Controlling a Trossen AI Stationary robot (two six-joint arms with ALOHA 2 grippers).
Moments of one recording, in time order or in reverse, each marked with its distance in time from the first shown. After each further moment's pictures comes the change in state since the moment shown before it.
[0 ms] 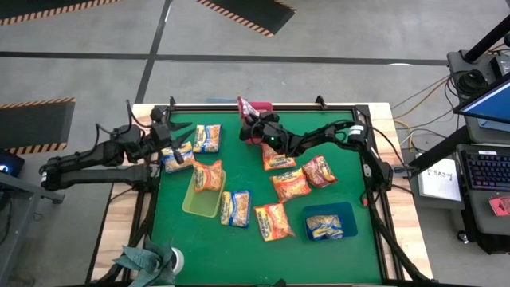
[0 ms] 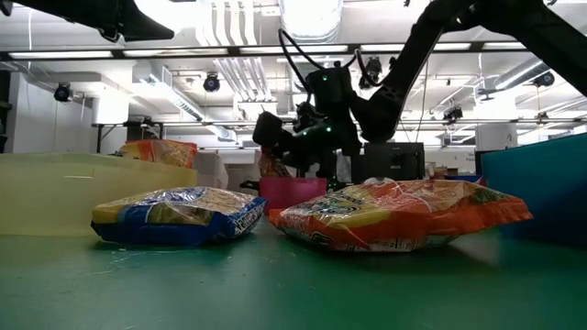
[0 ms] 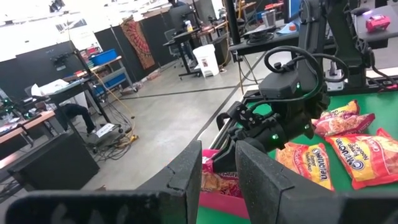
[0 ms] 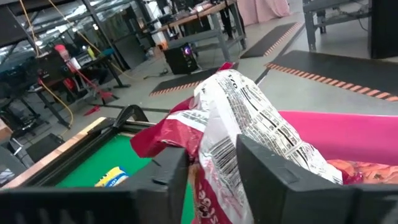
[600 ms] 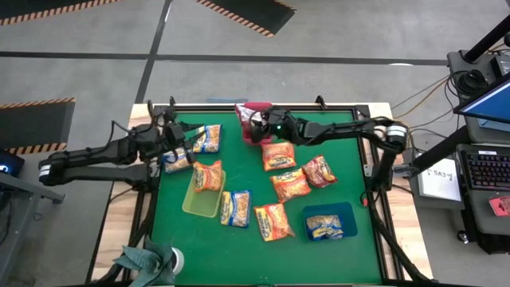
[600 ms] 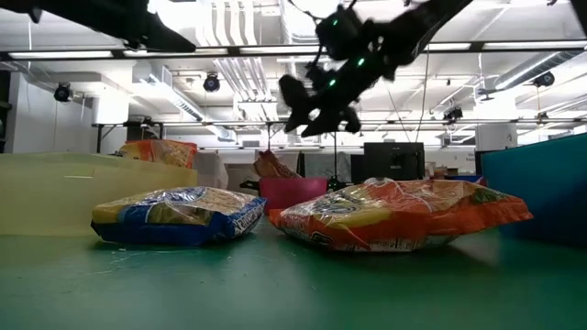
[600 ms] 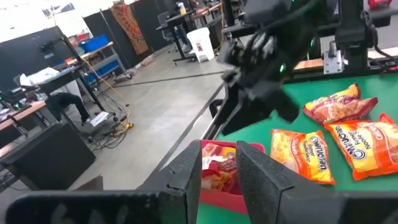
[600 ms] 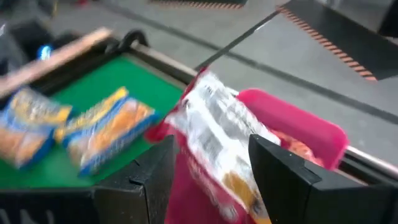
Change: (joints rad) left arm 0.000 0.177 0.000 0.110 0.000 -0.015; right arm 0.000 -0.405 -0.011 -0.763 -0.170 -0.088
